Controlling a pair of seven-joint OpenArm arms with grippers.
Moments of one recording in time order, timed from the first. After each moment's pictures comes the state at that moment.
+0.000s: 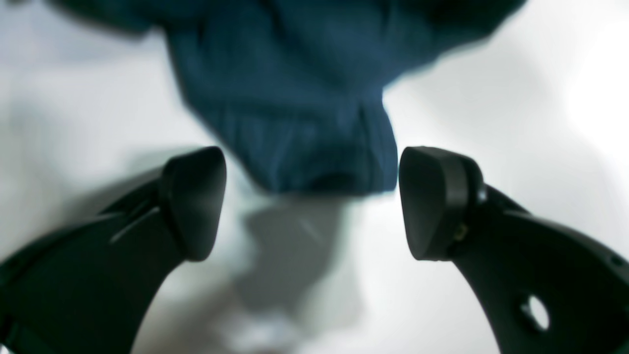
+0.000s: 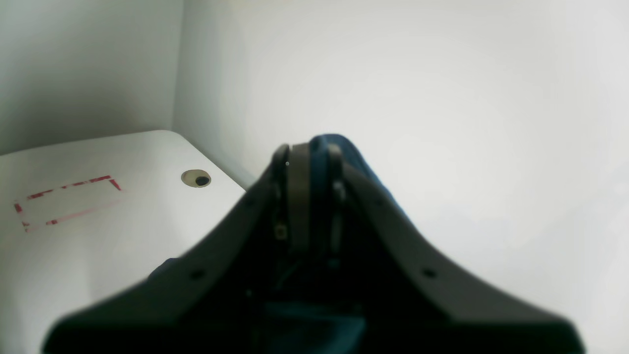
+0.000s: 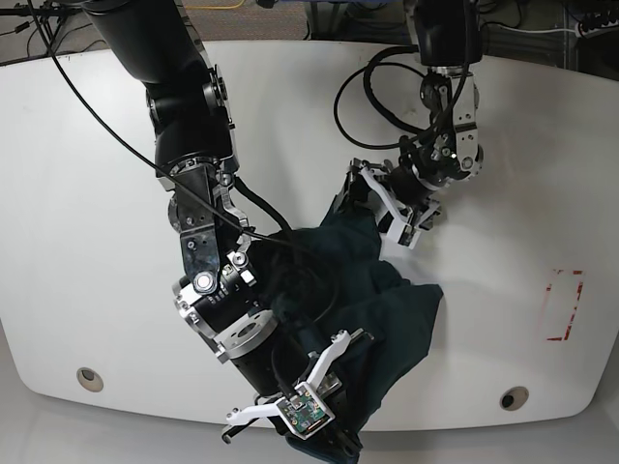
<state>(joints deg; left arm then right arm) -3.5 5.5 -9.9 75.6 -6.6 -37.9 32.6 32.2 -1.3 -14.1 101.2 2.2 23.0 -29.5</state>
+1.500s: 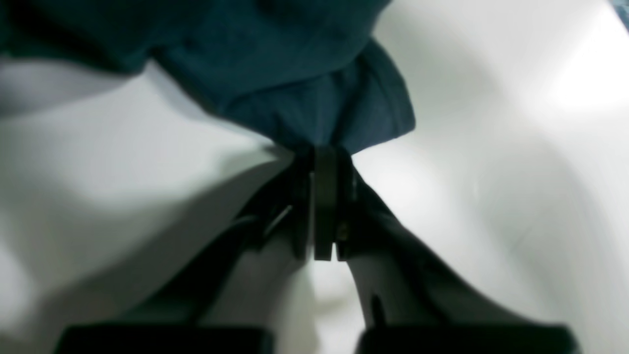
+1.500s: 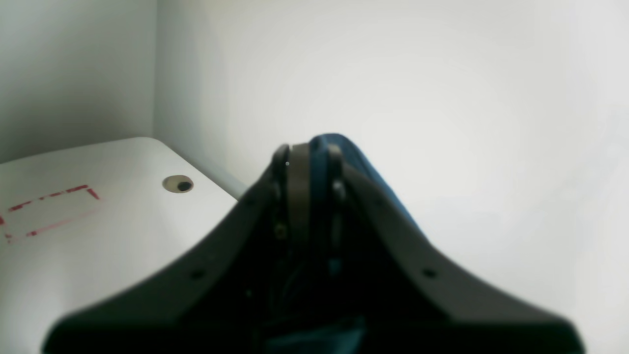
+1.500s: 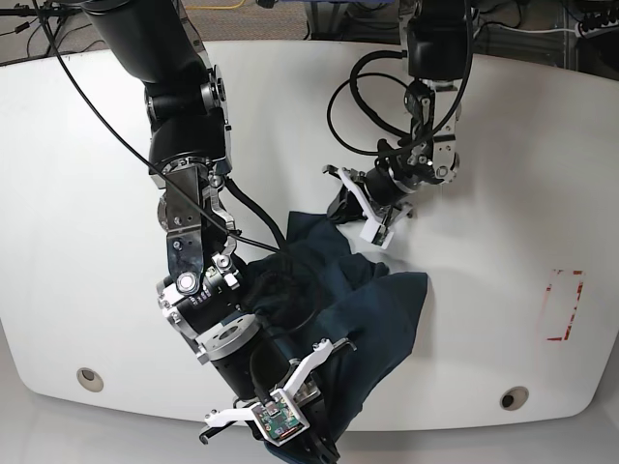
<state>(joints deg) -3.5 5.3 -5.0 69.6 -5.4 -35.8 26.6 32.0 -0.9 -10.9 101.8 2.3 23.0 -29.5</state>
